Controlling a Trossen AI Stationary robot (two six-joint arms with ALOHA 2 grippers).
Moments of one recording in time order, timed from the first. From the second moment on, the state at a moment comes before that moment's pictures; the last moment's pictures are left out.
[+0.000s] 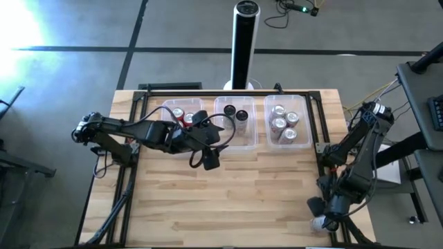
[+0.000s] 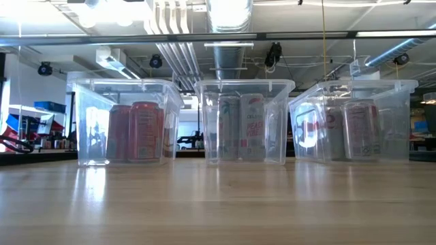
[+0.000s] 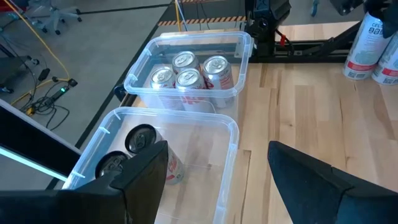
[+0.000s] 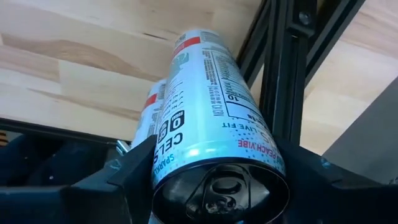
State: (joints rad) left arm -0.20 1.54 1.59 -0.65 -0.50 -0.10; right arm 1.06 1.26 0.98 -1.10 -0.27 2.37
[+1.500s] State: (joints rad) left arm -0.21 1.42 2.10 -1.18 -0.48 -0.27; right arm -0.09 1.90 2.32 -1.58 0.08 0.41
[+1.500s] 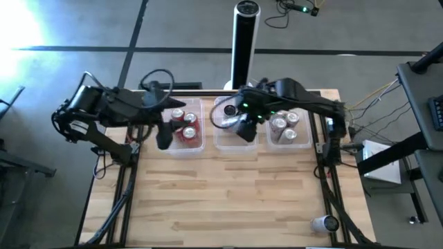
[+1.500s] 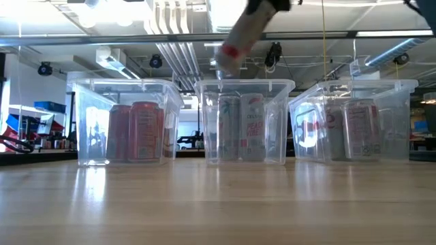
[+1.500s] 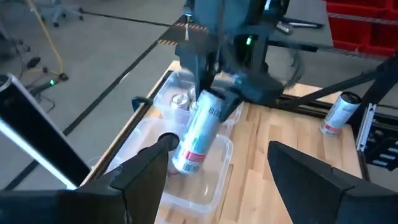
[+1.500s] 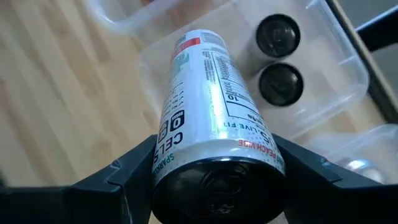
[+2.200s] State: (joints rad) left arm -0.21 1.41 2.13 -1.24 -0.54 -0.29; right arm -0.20 2.12 2.35 -1.57 -0.04 0.15
